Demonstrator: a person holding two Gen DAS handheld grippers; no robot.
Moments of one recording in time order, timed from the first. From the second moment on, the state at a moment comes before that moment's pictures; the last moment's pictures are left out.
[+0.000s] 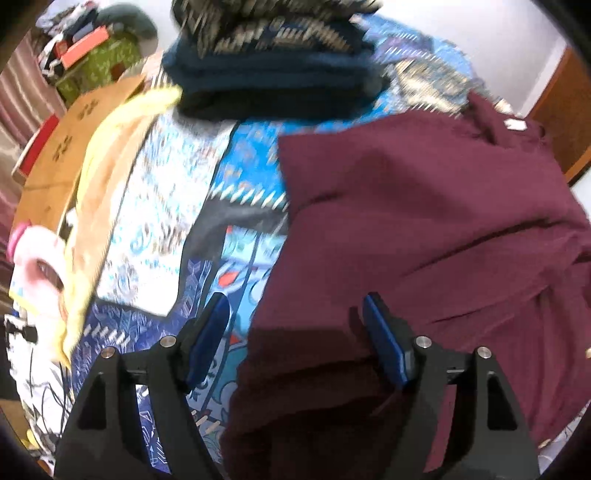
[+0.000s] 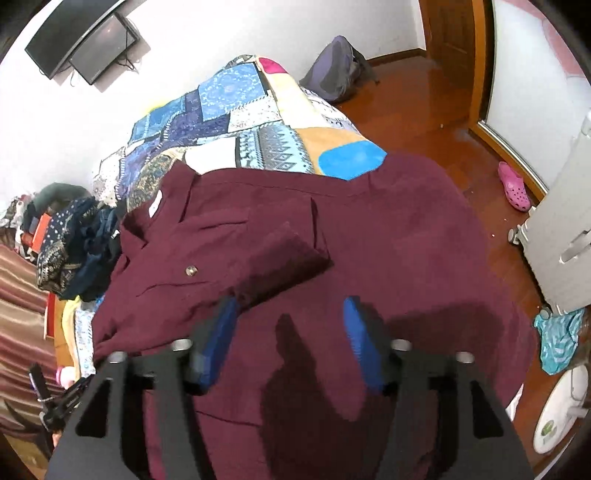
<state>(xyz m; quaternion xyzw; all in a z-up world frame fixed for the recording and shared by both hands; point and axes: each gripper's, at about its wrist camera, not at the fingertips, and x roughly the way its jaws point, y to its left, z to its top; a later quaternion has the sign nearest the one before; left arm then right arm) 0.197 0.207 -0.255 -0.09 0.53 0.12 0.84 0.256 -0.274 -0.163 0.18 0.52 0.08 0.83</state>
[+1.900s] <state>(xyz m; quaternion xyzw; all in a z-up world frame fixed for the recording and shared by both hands) 0.247 0.029 -0.191 -0.01 0.47 -0.09 0.88 0.226 -0.329 -0.154 0.13 0.48 0.04 0.87</state>
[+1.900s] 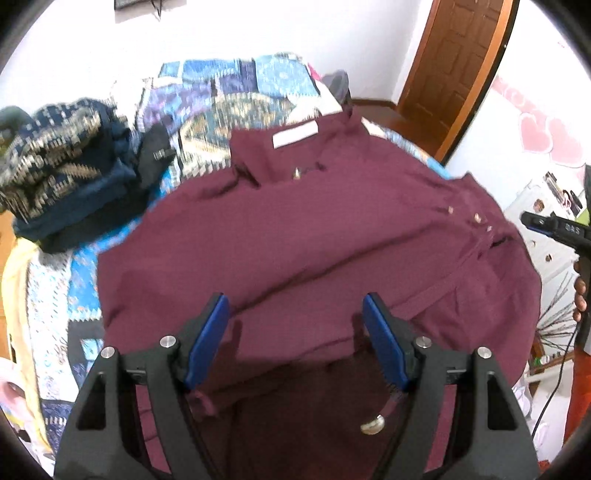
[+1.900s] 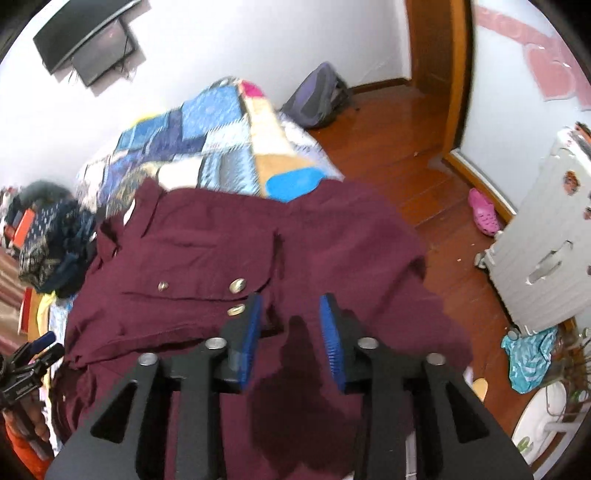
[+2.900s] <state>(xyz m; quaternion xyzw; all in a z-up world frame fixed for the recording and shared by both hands) 0.265 0.007 -0.173 0.00 0.44 -0.06 0.89 0.183 -0.460 -0.258 0.44 0.47 -0.04 0.77</state>
